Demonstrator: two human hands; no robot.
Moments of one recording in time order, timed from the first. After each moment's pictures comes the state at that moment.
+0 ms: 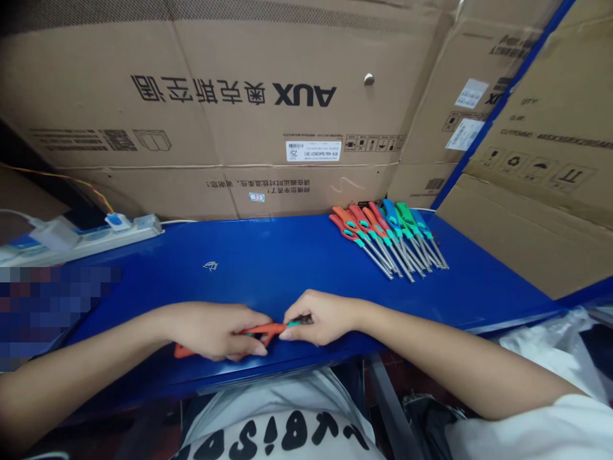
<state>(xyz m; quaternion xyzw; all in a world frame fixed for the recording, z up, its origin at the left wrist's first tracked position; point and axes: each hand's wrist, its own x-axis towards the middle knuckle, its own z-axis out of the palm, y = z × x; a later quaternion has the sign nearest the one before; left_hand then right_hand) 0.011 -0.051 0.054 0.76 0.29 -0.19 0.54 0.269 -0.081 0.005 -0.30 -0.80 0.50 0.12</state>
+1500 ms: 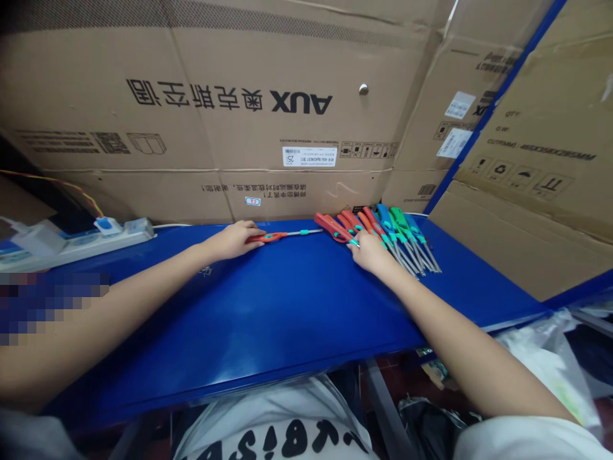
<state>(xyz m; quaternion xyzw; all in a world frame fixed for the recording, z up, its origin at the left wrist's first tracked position) 0.016 0.112 0.015 0.93 0.37 0.07 0.02 0.364 -0.002 0.019 -0.76 -0.64 0.02 0.12</state>
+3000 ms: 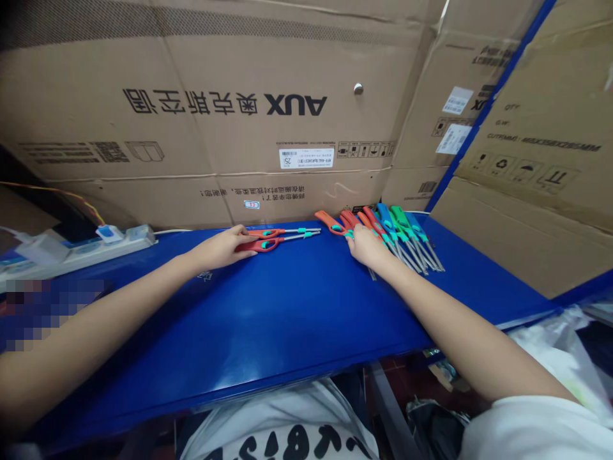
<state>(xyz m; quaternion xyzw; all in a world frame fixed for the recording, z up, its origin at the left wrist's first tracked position) 0.000 0.091 0.027 0.92 0.39 0.06 0.01 0.368 0.018 0.010 -0.73 -0.67 -0.06 0.08</state>
